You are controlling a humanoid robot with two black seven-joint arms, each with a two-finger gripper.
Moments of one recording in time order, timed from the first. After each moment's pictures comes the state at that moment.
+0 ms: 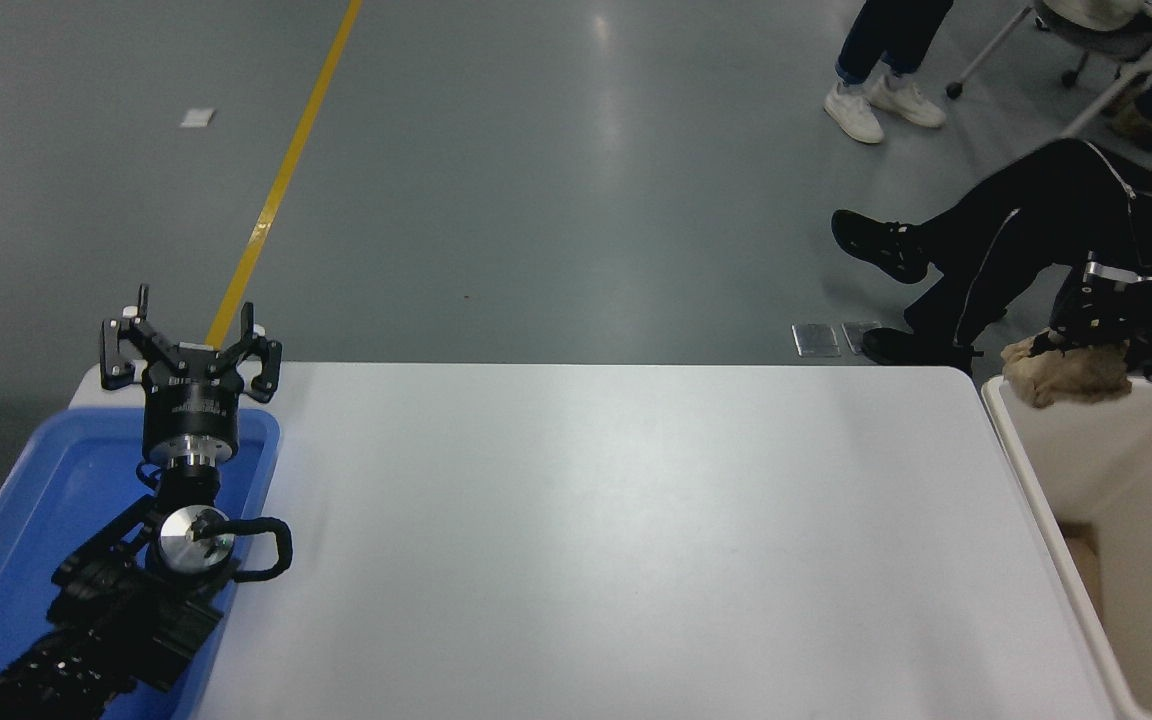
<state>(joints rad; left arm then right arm) -0.59 0.14 -1.05 -0.41 -0.12 -0.58 -0.59 2.03 -0.72 -1.42 1.18 -0.03 0.58 0.06</state>
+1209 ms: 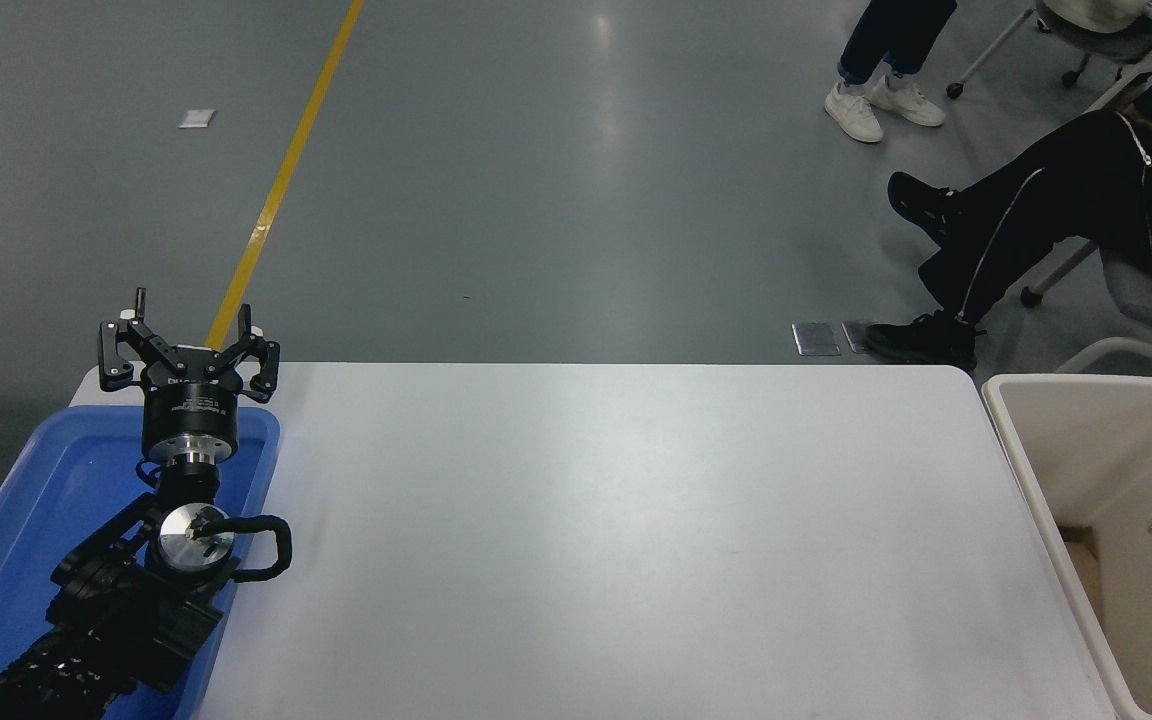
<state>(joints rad) -0.59 0.14 -1.05 -0.41 -0.12 -0.58 -0.60 0.59 -0.41 -0.62 -0.02 0.07 0.02 0.01</state>
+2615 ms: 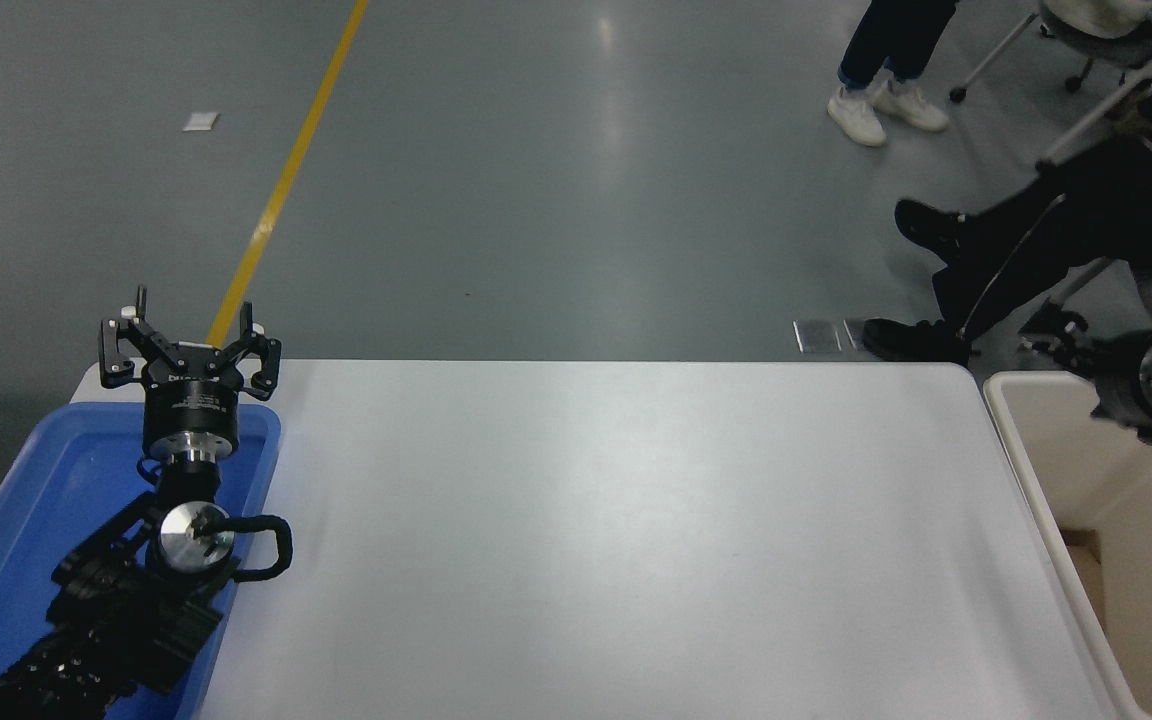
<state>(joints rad) -0.59 0.14 -1.05 -0.41 -0.12 -0.58 -0.59 1.79 -0.61 -1.23 1.27 0.08 0.13 0.01</state>
